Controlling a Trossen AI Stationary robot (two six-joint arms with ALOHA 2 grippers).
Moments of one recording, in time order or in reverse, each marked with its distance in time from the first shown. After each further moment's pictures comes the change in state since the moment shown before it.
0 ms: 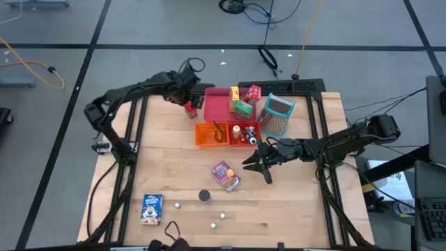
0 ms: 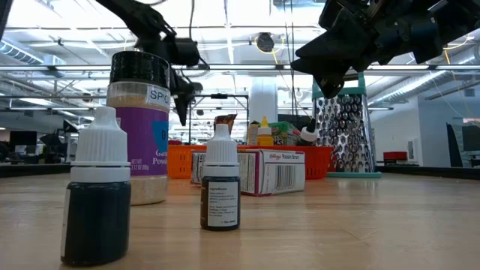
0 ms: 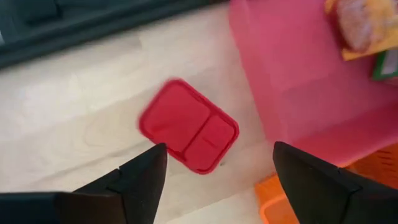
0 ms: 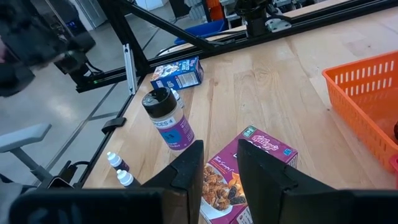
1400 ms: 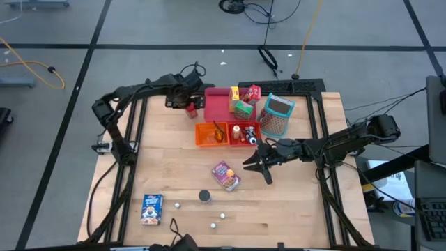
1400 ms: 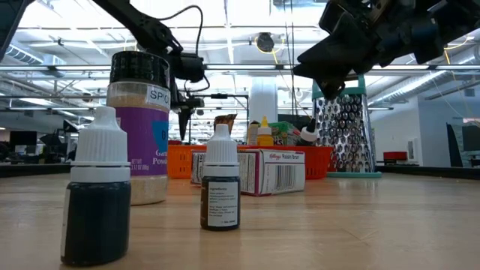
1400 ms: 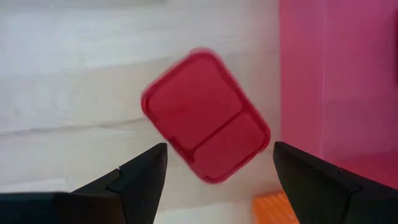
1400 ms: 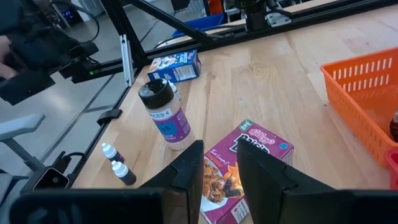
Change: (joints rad) left arm -0.001 0.105 0.000 -0.009 -0.011 -0.250; right arm 0.000 0.000 0.000 -0.030 -0.001 -0.031
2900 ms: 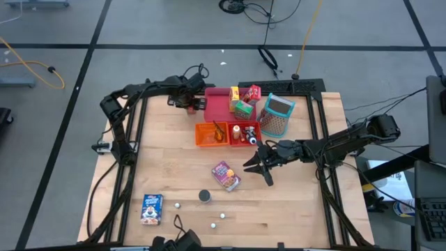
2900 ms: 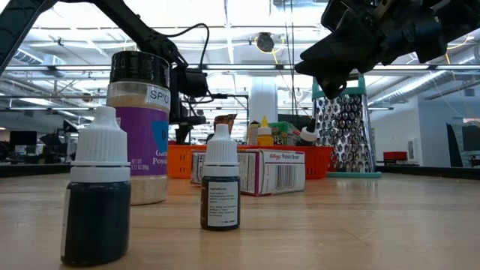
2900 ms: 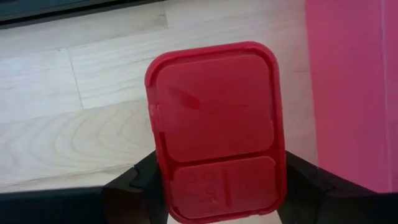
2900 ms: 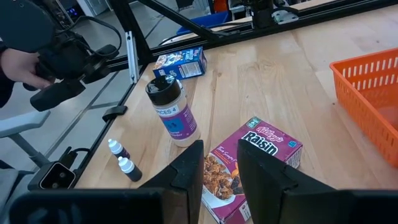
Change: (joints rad) left arm 0.019 0.096 0.000 0.062 -0.066 0.120; right arm 0.020 0.000 0.000 0.000 0.001 0.000
